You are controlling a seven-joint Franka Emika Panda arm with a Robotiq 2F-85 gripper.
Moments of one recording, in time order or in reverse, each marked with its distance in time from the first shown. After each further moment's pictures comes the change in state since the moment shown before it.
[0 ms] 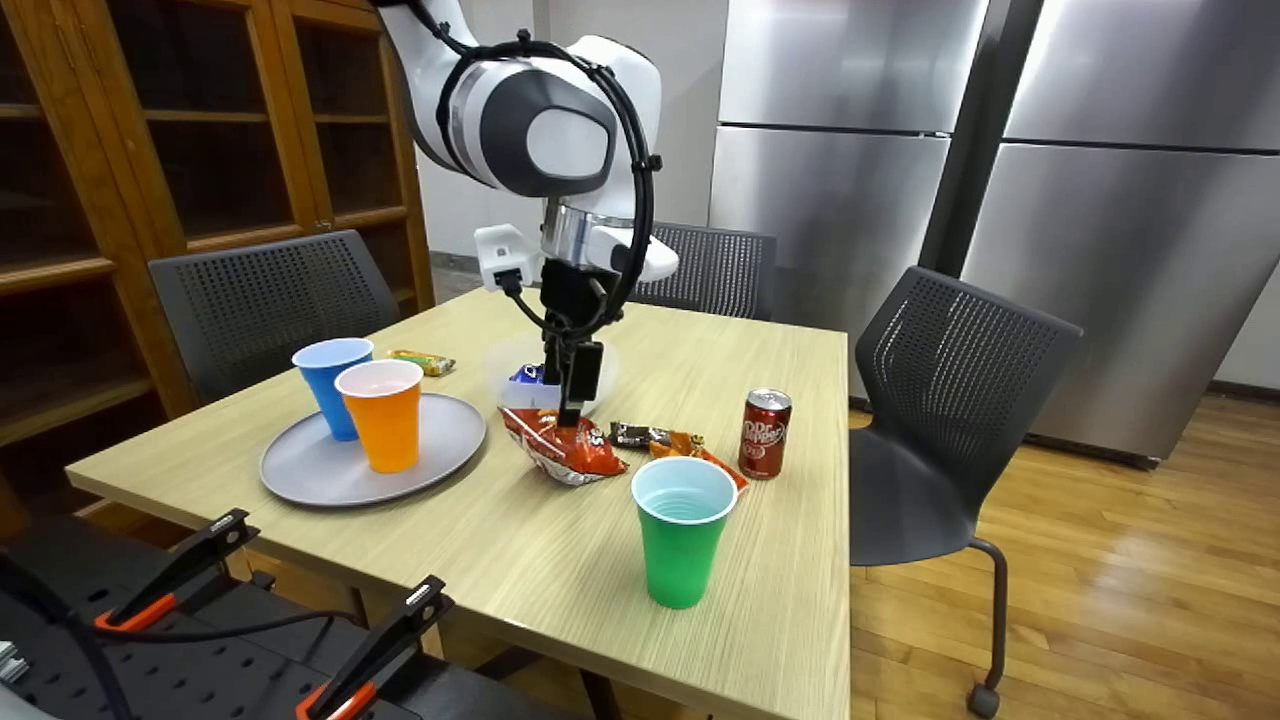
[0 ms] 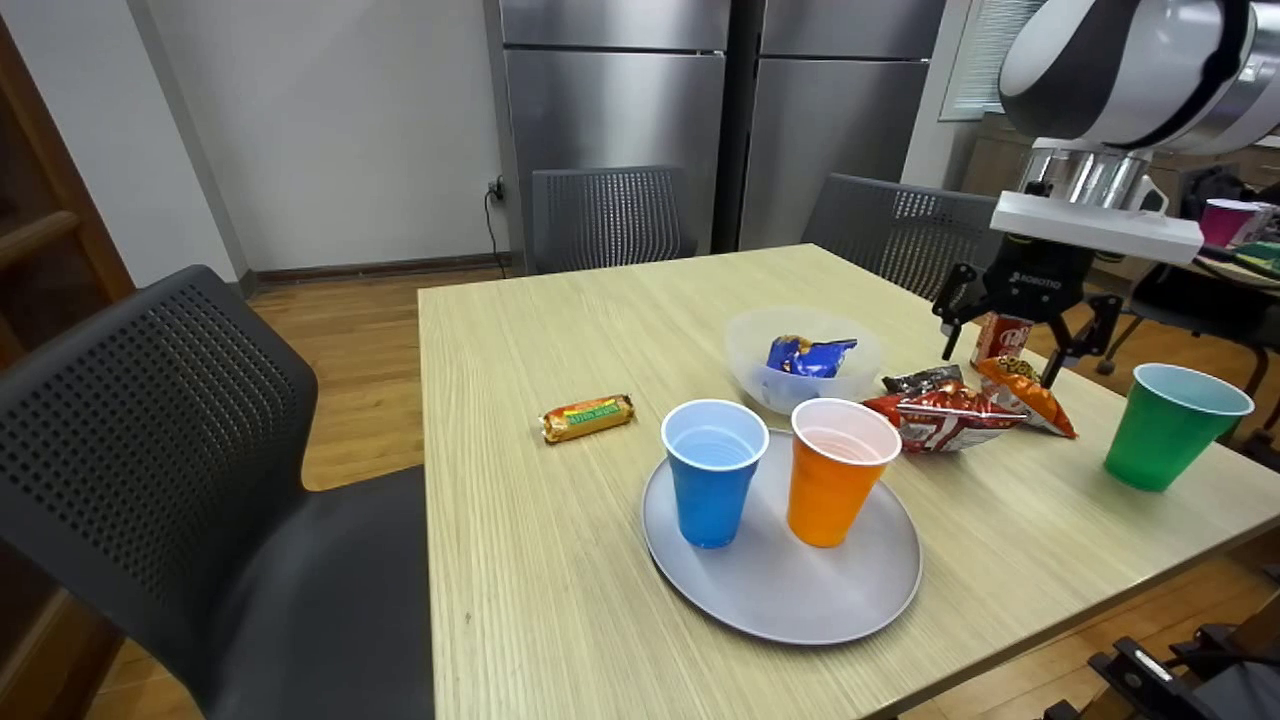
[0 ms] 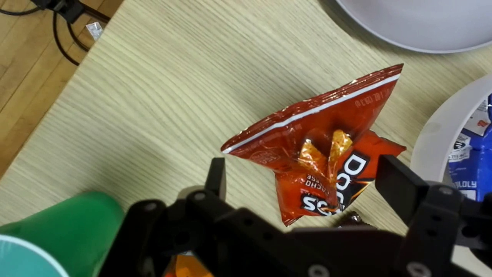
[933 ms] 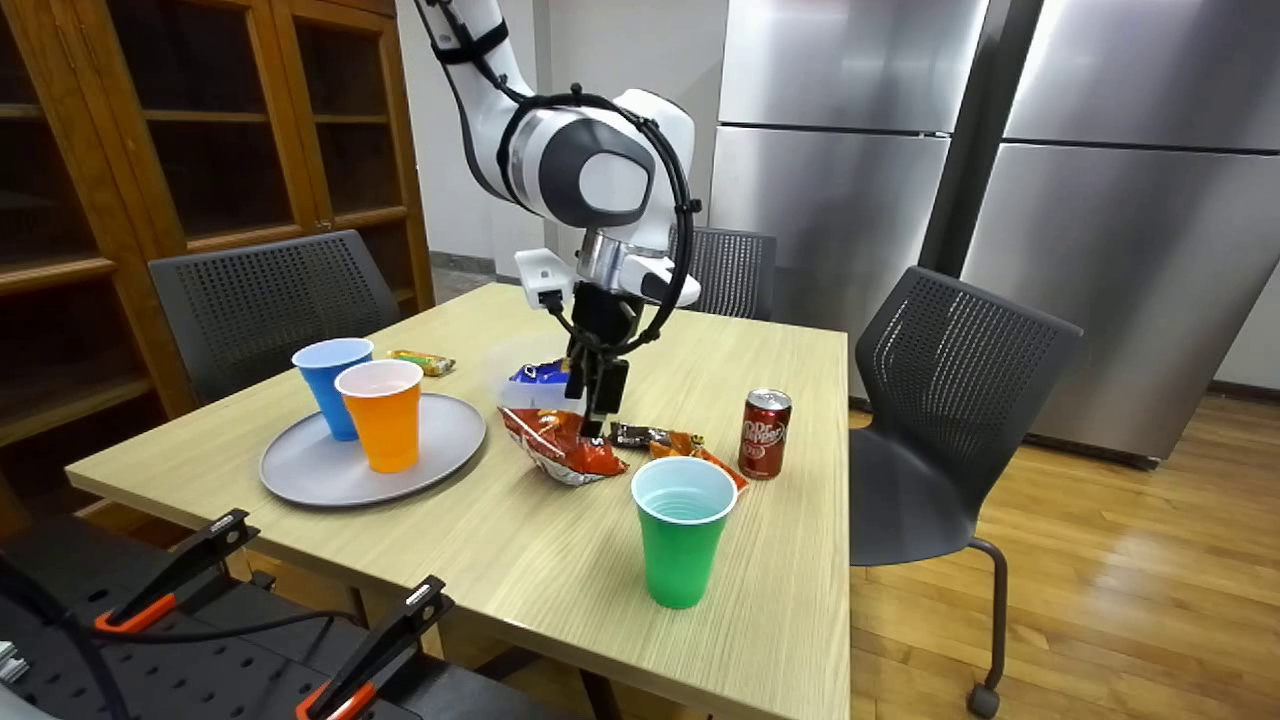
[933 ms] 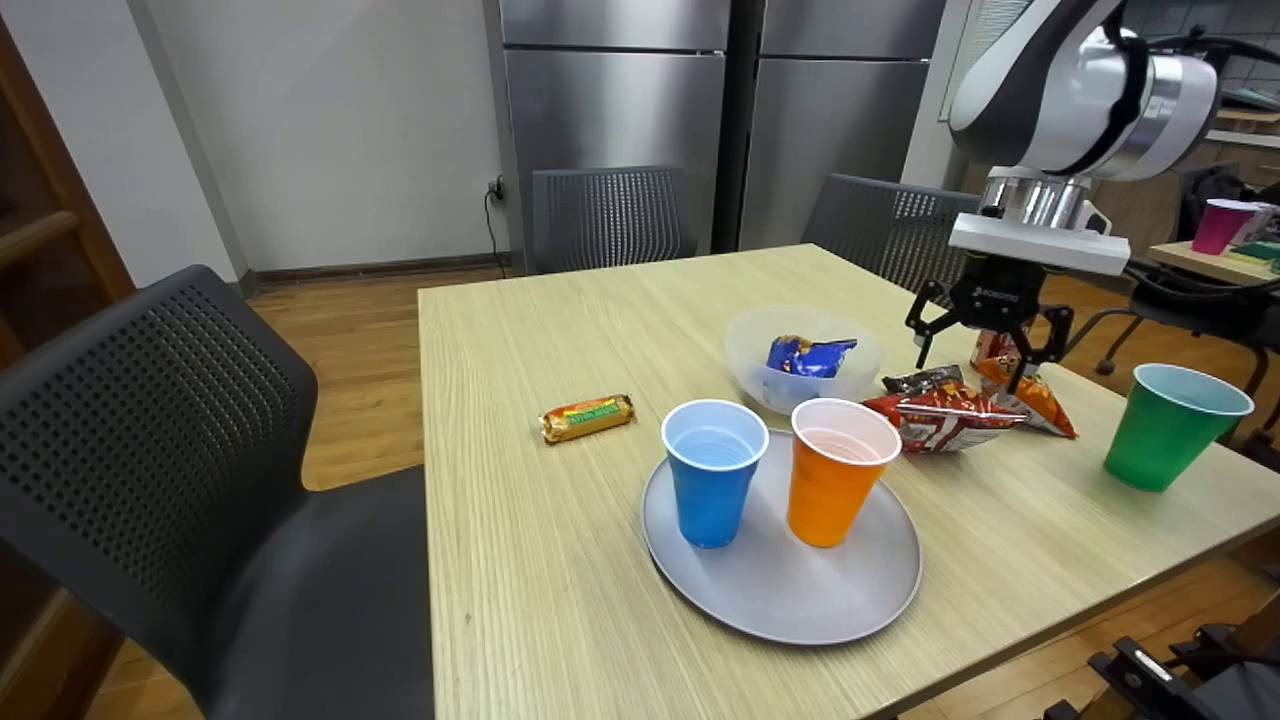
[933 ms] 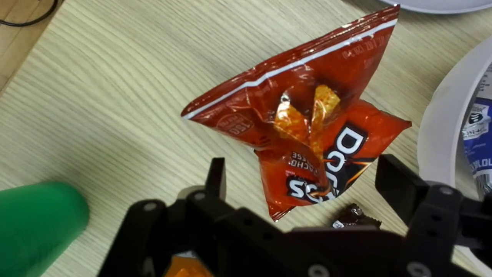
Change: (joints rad) arm -0.013 0.181 -0.002 0.203 0.020 -0.094 0.001
